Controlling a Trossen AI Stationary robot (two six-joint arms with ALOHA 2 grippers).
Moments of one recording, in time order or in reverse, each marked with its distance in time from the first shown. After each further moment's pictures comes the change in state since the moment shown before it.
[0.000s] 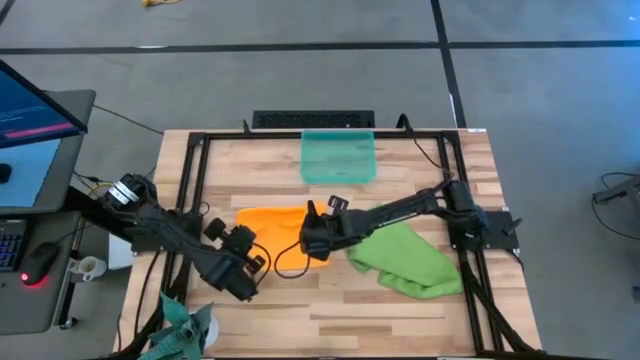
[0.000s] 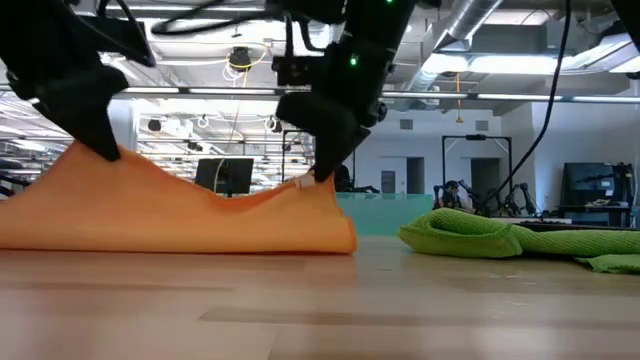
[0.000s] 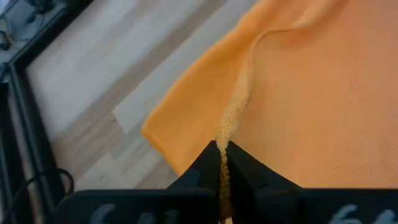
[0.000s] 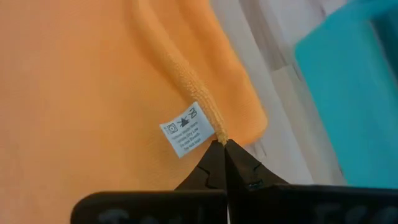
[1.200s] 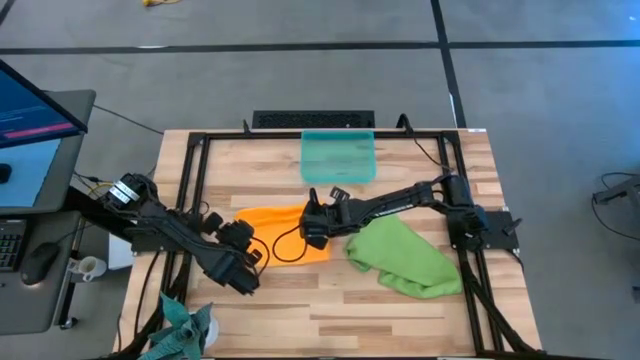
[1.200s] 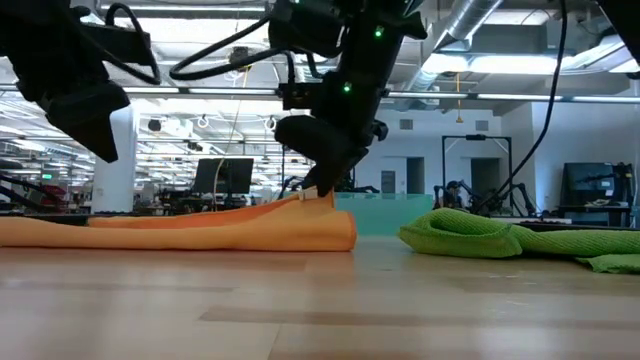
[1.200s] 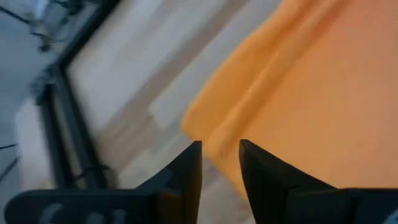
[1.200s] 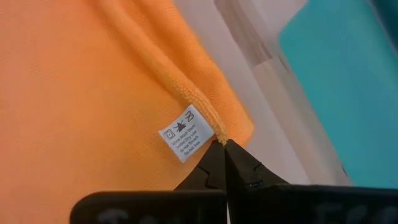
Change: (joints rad) left arm 0.038 0.000 0.000 -0.118 0.028 0.018; right arm -0.081 0.000 -0.052 0.075 -0.026 0.038
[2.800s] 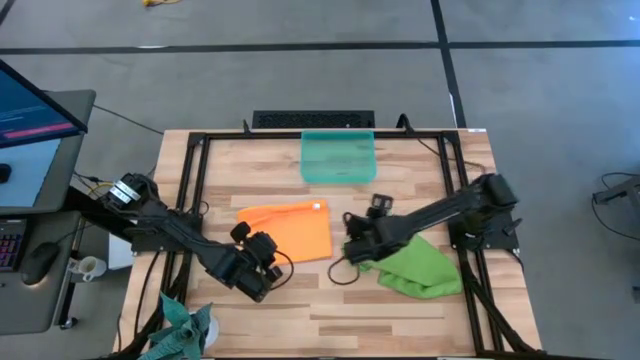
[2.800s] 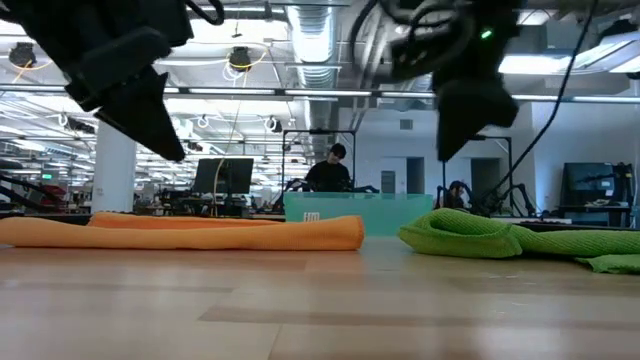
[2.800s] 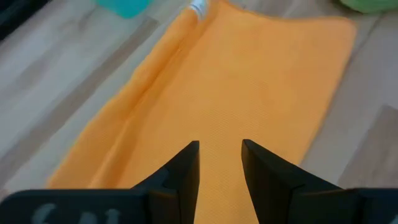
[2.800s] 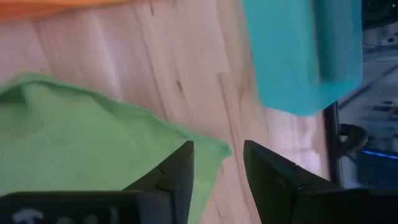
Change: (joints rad) left arm 0.037 0.002 -0.004 0.587 -0.108 0.390; right arm 0.213 -0.343 -0.296 -0.431 0.133 0.090
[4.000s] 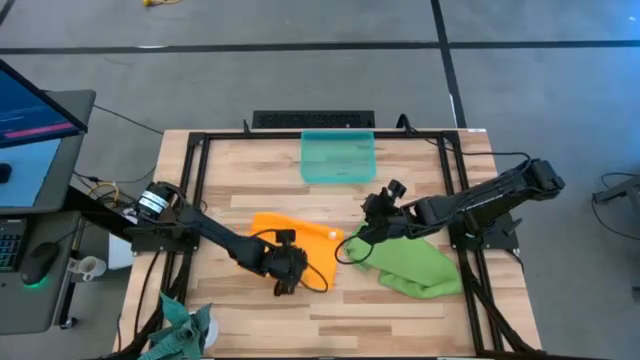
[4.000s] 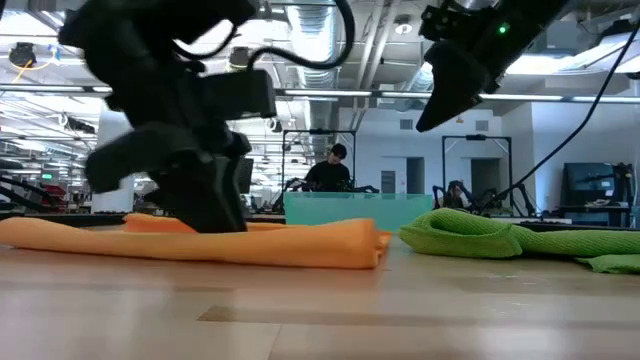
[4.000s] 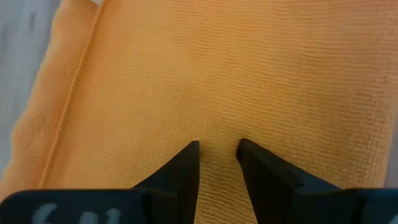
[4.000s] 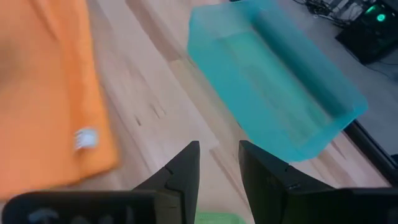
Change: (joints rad) left arm 0.148 0.231 0.004 0.476 0.433 0.856; right arm -0.074 -0.360 -0.389 0.644 0.101 -0.059
